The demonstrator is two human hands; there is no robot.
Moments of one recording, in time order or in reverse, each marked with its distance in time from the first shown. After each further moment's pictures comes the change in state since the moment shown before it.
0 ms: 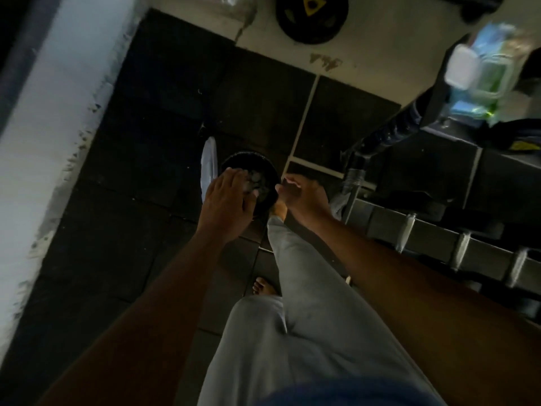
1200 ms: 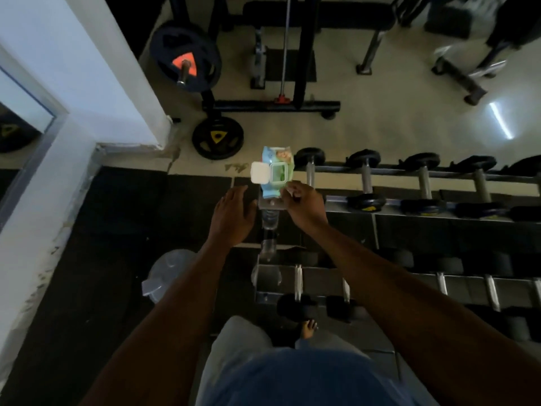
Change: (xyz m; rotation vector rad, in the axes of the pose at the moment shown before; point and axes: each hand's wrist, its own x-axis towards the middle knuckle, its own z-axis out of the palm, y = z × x) left_hand 0.061 0.430 -0.021 -0.085 0.097 0.216; right_hand -0.062 0.099 -0.425 0.207 0.458 -0.109
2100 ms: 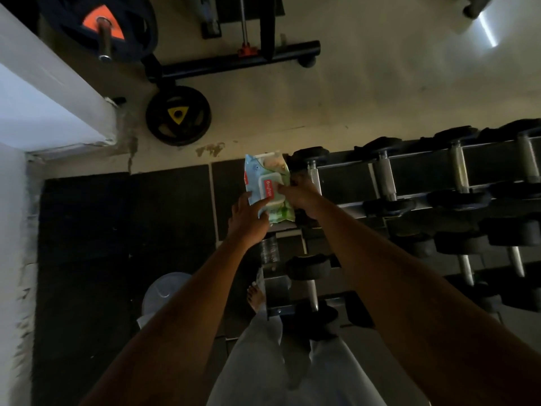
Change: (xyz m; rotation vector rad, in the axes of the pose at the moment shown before) left_hand 0.194 -0.042 0.122 0.077 -0.519 -0.045; right_hand 0.213 0.090 0.075 0.294 -0.253 0.559
